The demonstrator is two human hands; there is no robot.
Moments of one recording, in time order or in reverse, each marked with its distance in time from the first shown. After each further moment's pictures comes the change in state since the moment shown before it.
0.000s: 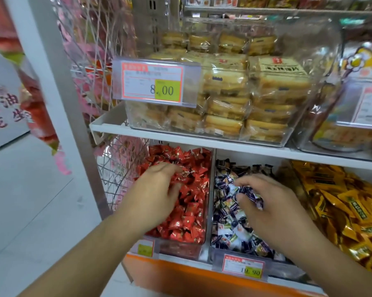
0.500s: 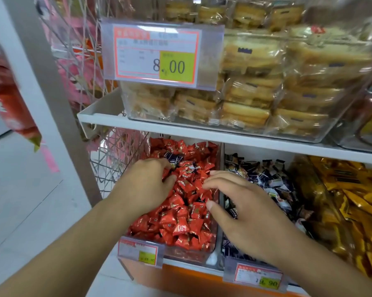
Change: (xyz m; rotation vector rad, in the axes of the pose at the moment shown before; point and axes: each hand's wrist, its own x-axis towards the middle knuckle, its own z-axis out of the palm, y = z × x) left_hand 0.031 -0.039 0.009 0.167 -0.104 -0.153; right_hand 0.024 -0.029 0.038 -0.058 -0.150 -0.230
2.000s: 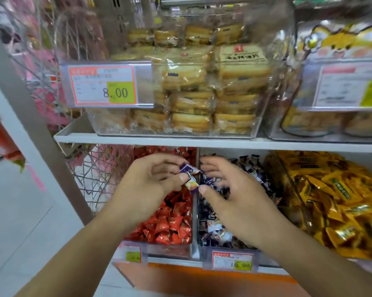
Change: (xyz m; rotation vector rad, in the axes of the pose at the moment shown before) left_hand -0.033 0.073 -0.029 -1.087 -0.053 -0.042; right_hand -0.024 0.003 -0.026 0.403 0.157 0.169
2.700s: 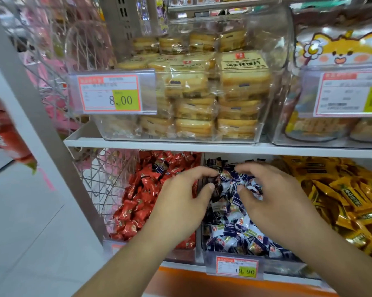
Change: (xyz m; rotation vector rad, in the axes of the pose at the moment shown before) left_hand -0.009 -0.007 0.046 0.550 -0.008 0.188; right_hand -0.009 0.014 -0.037 -0.288 0.125 0.087
